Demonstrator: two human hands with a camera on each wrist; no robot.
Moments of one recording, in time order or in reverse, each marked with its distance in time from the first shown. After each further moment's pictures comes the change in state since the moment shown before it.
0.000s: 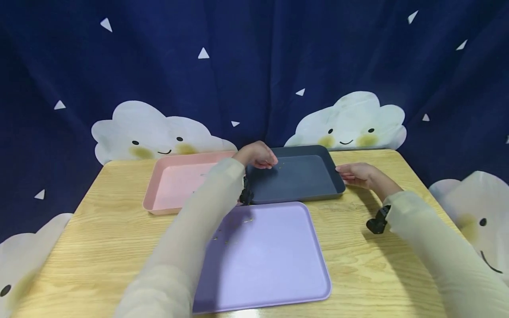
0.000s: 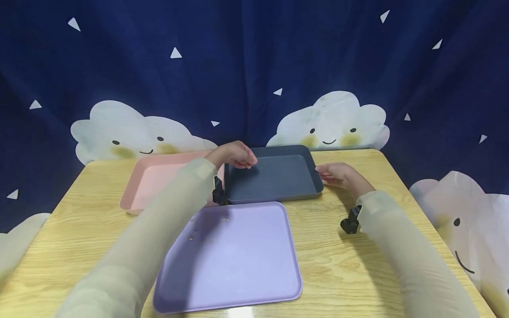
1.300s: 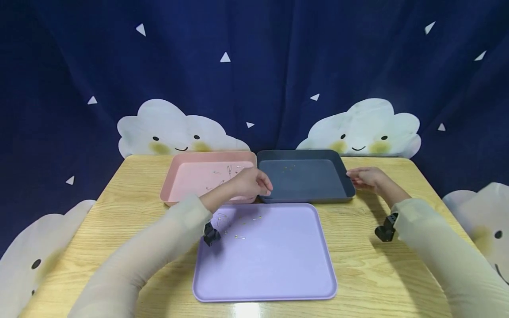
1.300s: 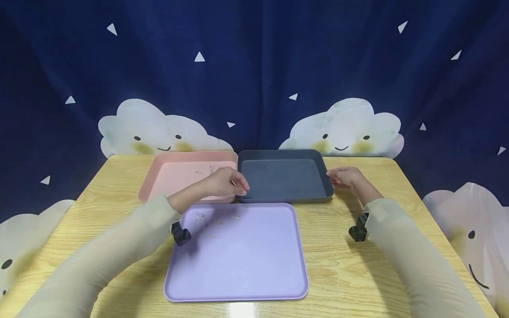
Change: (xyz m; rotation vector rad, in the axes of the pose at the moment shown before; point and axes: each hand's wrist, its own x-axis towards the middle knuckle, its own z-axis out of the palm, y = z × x) left_hand -0.110 -0.064 0.021 0.314 0.166 0.372; right_hand -0.004 -0.008 0.010 -0.082 0.116 0.012
